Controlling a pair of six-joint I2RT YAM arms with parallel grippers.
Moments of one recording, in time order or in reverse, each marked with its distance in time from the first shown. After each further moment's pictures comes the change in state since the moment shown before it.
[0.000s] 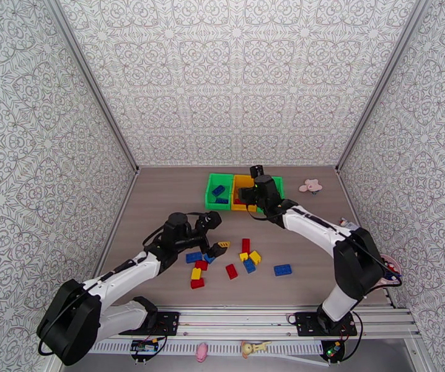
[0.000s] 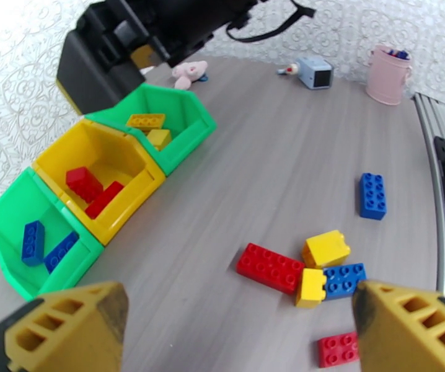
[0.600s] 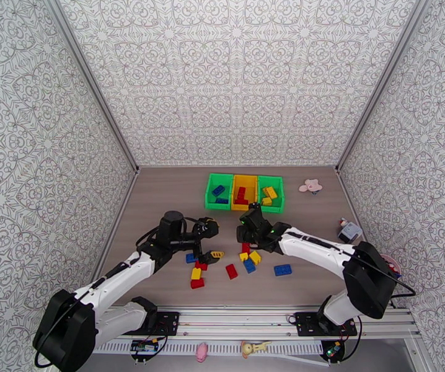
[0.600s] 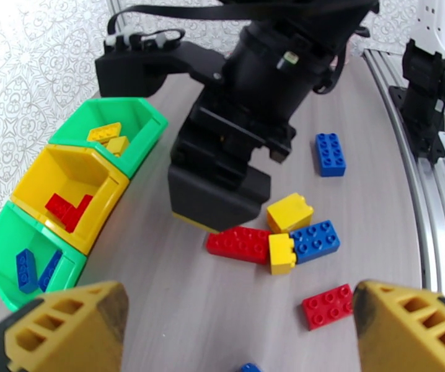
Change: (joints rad) left arm 0.052 -0.050 0.020 -0.222 0.165 0.269; right arm 0.236 -0.056 -0.158 -0.357 0.065 0.389
